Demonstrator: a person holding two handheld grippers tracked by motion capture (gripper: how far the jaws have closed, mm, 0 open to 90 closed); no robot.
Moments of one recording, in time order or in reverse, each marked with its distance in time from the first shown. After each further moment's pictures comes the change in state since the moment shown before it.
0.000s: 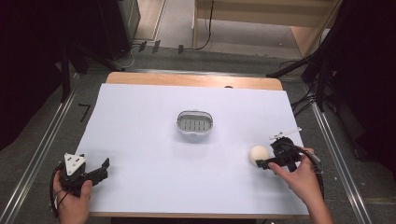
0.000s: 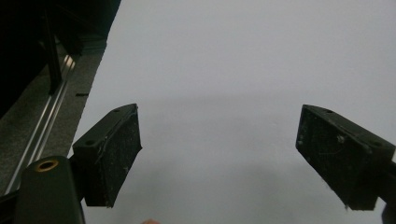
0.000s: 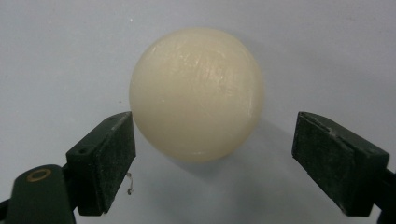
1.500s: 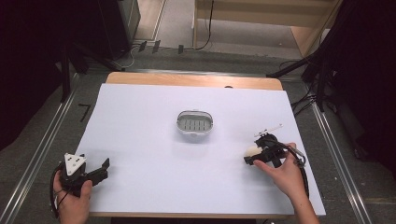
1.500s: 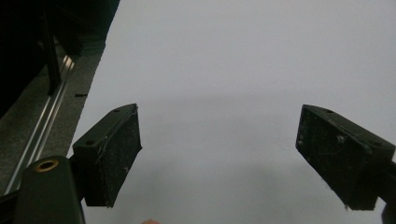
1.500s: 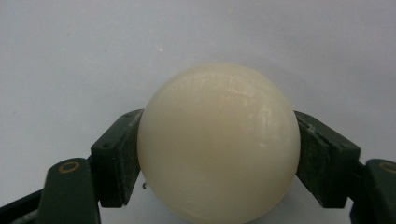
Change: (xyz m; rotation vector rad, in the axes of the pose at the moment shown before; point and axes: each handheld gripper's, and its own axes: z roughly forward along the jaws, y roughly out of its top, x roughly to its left) left arm 0.000 0.000 0.000 0.000 -0.004 0.002; right arm 0.027 0.024 0.025 0.029 -0.016 -0.011
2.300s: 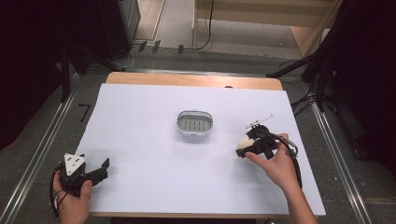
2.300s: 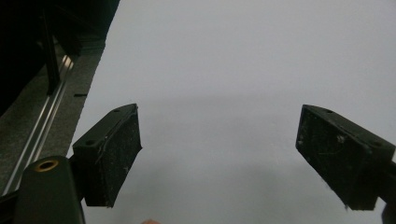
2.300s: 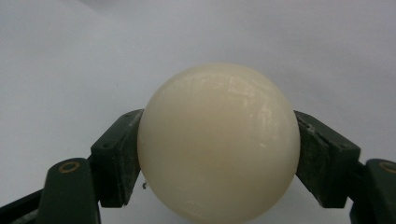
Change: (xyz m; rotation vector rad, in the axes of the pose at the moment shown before) left arm 0.000 0.000 0.000 -0.002 -0.001 -0.002; right arm 0.021 0.033 -0.010 -0.009 0.012 -0.044
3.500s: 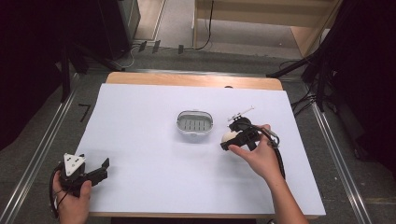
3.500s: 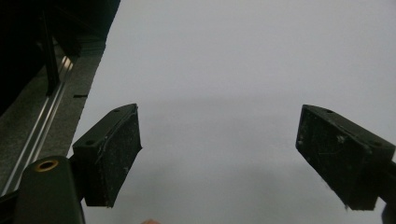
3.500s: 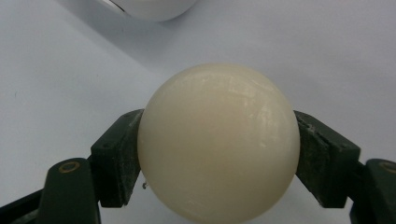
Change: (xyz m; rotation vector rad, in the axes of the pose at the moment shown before) left arm 0.000 0.000 -0.001 -0.005 -0.004 -0.003; right arm 0.034 0.041 0.011 -0.009 0.013 -0.052
